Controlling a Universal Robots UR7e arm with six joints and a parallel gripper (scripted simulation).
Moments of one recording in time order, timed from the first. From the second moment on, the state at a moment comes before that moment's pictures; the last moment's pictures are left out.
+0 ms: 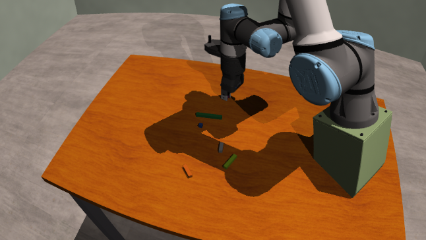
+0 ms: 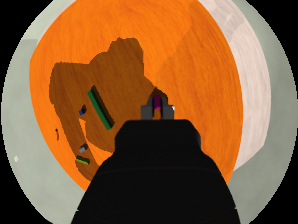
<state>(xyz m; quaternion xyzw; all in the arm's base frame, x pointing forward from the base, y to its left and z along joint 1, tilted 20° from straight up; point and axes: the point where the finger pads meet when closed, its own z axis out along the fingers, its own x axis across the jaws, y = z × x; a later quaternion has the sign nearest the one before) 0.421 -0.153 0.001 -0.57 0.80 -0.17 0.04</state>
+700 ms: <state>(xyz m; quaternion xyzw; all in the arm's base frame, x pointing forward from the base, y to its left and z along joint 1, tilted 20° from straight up) 0.420 -0.152 0.003 -0.57 0.80 -0.17 0.04</state>
